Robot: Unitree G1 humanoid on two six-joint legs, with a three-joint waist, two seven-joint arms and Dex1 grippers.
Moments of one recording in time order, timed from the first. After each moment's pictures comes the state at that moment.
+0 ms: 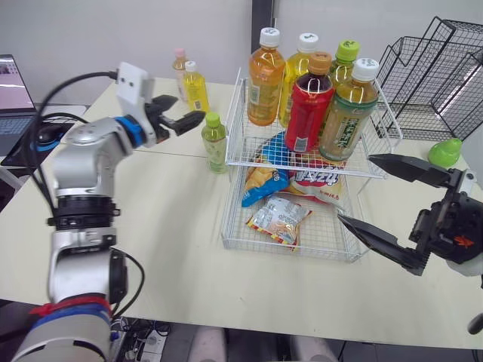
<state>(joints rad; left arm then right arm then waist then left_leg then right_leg) -0.93 0.56 0.15 0.36 -0.29 0.54 -0.74 0.12 -0.98 -0.69 -1.00 1.16 0.52 0.52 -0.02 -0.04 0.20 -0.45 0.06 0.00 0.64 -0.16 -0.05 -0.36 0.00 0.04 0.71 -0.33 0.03</state>
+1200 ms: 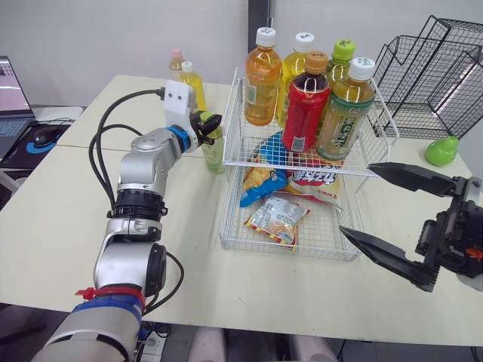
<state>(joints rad) -1.00 0.41 0.11 0.56 -0.22 0.46 -0.54 0.26 -1.07 -0.77 -1.02 1.29 0.47 0.48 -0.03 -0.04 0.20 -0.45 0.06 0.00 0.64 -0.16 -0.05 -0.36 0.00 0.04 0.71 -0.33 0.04</state>
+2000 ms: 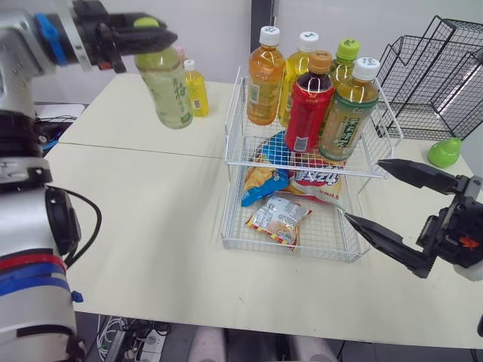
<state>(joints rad) -1.50 0.86 0.02 0.69 -0.31 0.63 -1.36 0.26 -1.03 -0.73 -1.00 1.19 0.50 0.43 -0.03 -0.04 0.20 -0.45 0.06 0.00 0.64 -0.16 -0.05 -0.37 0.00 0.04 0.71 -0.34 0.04</state>
